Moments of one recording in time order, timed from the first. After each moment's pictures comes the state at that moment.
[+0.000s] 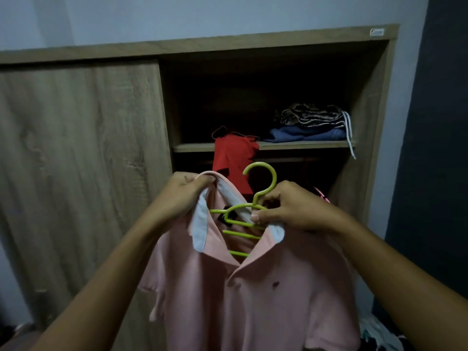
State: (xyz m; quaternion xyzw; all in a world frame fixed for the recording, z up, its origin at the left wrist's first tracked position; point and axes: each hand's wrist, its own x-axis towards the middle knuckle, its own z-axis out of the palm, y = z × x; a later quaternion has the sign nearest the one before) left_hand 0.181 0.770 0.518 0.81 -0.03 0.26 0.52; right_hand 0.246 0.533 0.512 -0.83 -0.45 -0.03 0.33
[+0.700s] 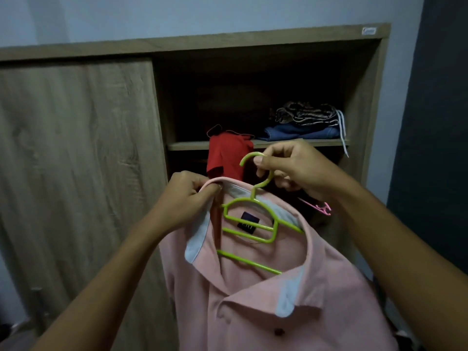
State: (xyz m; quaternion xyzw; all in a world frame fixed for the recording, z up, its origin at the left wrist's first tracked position) left_hand 0.180 0.762 0.512 0.88 -0.15 0.35 0.28; right_hand 0.240 0.518 0.561 -0.73 -0.39 -0.02 0.56
